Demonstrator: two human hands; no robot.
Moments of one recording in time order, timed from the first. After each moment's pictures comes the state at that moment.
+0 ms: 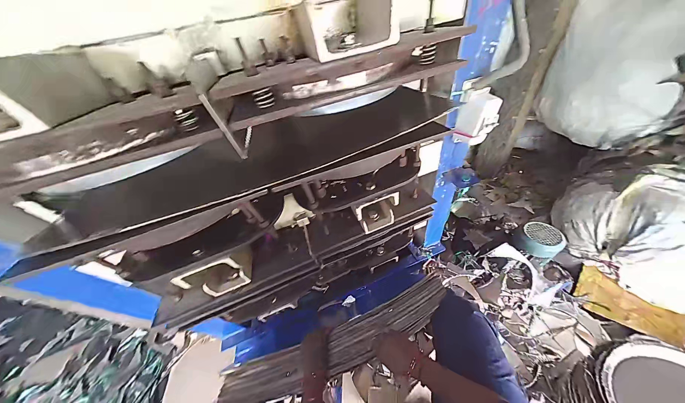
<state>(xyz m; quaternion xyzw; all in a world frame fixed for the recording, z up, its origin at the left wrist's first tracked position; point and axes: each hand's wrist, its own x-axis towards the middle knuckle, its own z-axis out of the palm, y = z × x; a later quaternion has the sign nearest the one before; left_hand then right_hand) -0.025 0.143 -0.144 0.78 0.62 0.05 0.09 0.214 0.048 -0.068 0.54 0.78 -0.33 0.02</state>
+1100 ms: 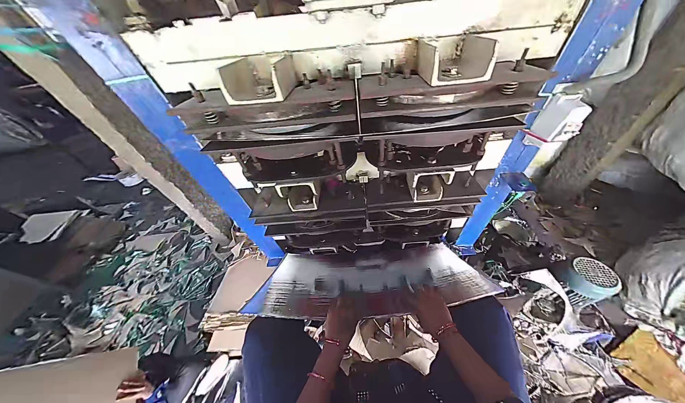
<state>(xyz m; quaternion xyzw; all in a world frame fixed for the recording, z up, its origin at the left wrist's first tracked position) -0.007 0.017 -0.031 0.78 0.61 -0.07 0.13 0.237 0.008 -0.035 0.63 0.75 -0.19 0.09</state>
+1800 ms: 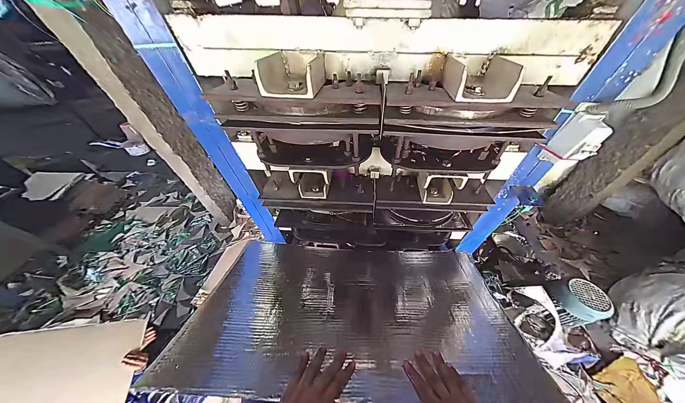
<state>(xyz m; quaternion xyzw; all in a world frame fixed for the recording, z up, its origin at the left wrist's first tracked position) -0.063 -0.147 0.004 0.84 0.48 0.23 -0.10 0.222 -0.166 -0.023 0.55 0.79 0.19 -0.22</state>
